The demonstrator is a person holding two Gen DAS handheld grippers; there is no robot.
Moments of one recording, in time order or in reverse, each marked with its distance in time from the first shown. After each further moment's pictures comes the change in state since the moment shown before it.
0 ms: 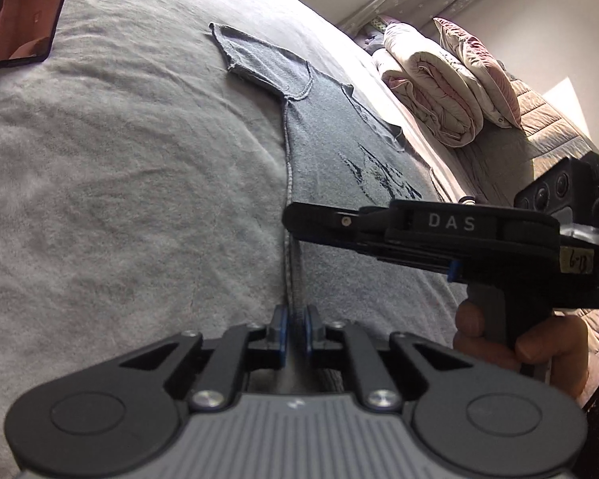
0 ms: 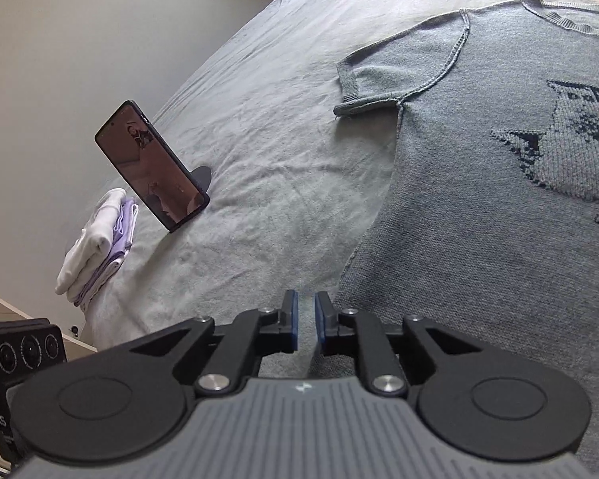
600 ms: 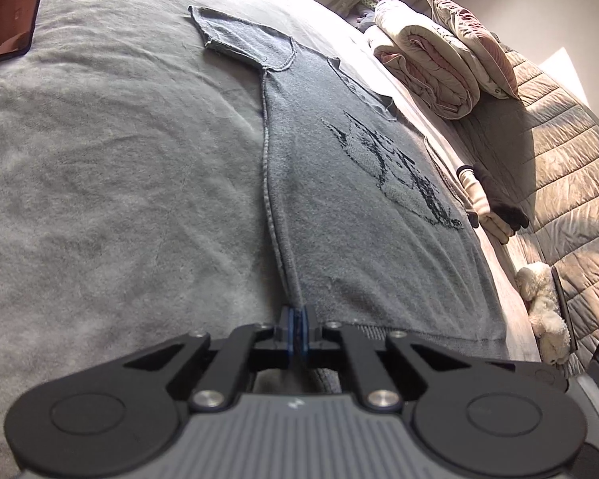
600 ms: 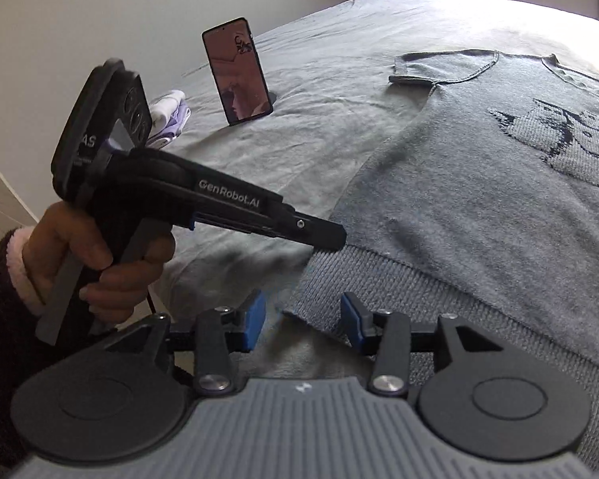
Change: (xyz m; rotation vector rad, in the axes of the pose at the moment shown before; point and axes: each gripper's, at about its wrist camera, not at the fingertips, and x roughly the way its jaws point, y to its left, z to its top) left arm 0.004 -0.021 -0.017 0.057 0.033 0.049; right arm -0.068 0.045 -0.121 -0.354 0.004 -0.066
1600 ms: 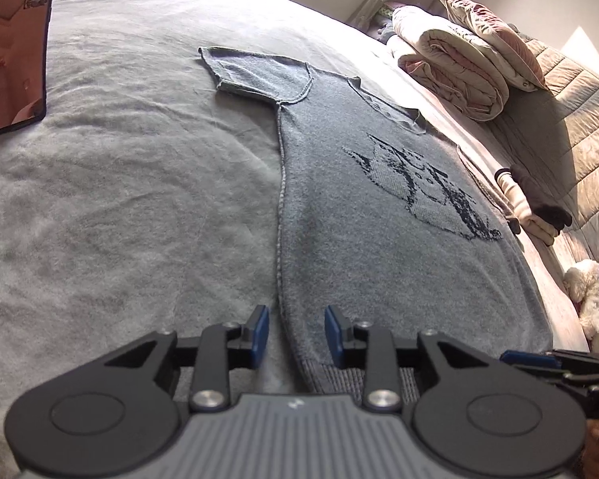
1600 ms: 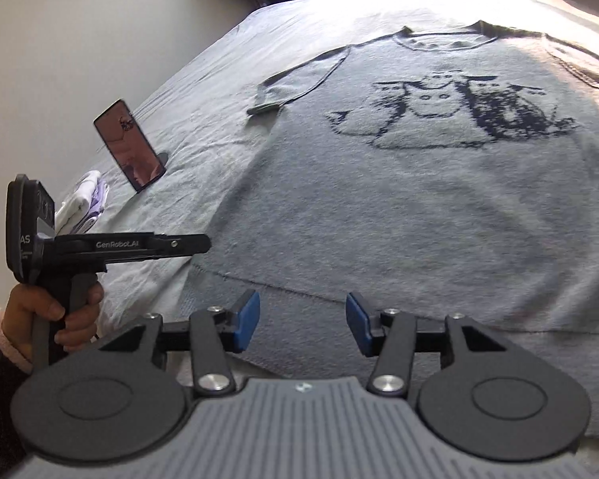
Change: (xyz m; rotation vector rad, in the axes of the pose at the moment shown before) left arm 0.007 -0.025 0.020 0.093 -0.075 0.187; right arm -0.085 -0.110 -0.009 0.367 -0.082 -0.147
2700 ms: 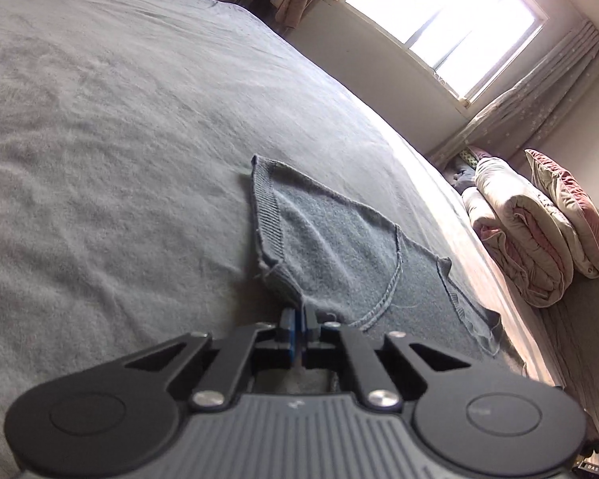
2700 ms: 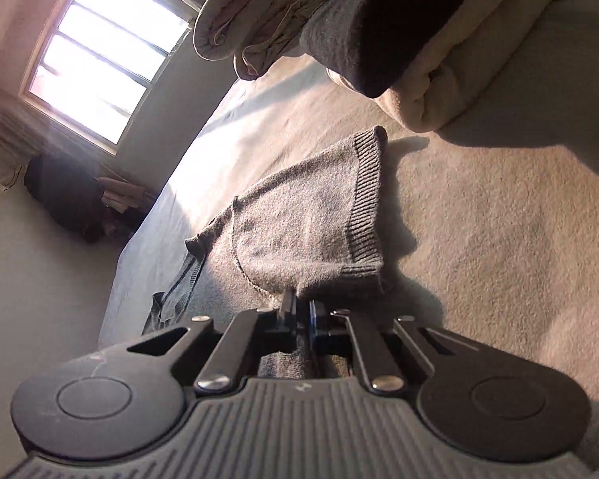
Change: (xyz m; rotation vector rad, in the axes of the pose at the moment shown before) left arm 0.114 0.044 0.118 -0.334 -0.343 0.065; right arm -0.003 -0.308 0.102 0.660 -0.440 -0.102
